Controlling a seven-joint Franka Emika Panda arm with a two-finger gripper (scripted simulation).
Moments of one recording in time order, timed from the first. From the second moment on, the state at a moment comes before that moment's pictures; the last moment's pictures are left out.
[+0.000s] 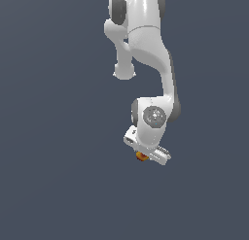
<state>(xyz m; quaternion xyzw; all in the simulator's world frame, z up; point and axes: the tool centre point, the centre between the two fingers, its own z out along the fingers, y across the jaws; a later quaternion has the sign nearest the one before) 0.075 0.087 0.034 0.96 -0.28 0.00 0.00</state>
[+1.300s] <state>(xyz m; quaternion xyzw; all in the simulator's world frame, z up) 0.079 -0.005 0.194 0.96 -0.28 0.00 0.00</state>
